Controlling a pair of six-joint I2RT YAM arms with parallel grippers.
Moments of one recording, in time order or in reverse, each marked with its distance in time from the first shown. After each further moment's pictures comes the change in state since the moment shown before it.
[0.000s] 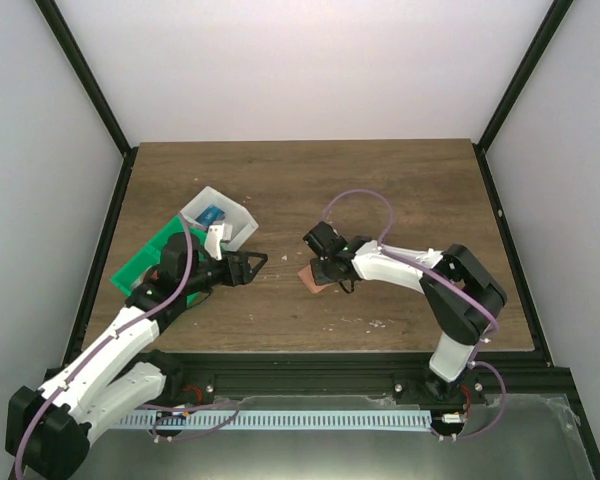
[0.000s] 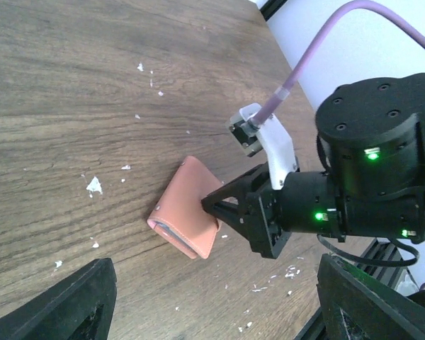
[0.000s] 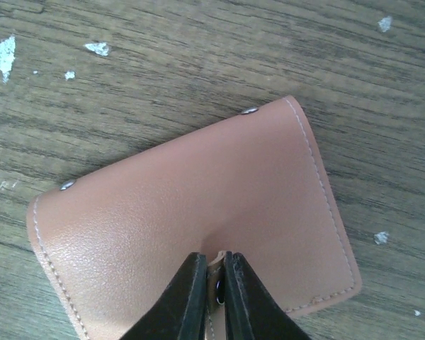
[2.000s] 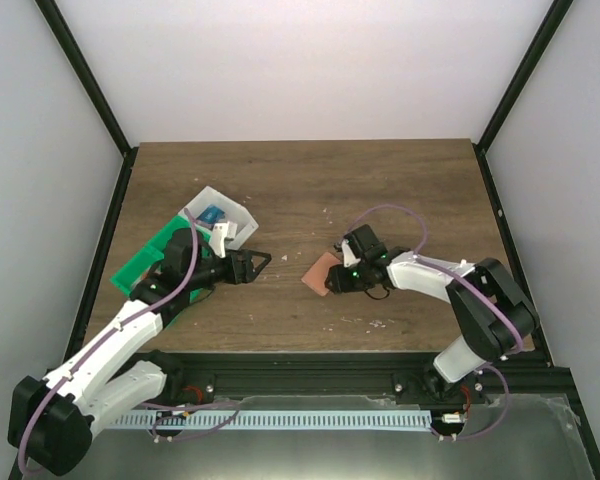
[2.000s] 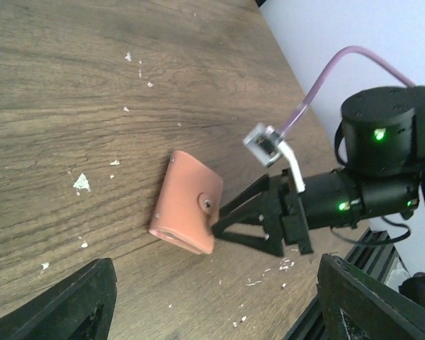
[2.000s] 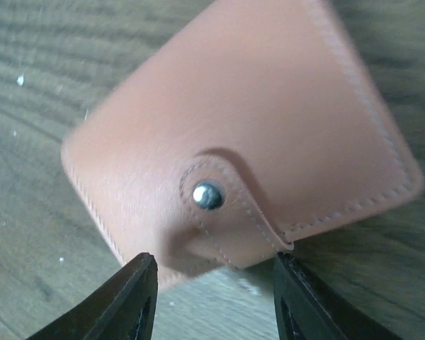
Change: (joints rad) left arm 0.003 0.065 0.024 0.000 0.039 0.014; right arm -0.218 -0.181 -0.280 0.194 -0.462 -0.103
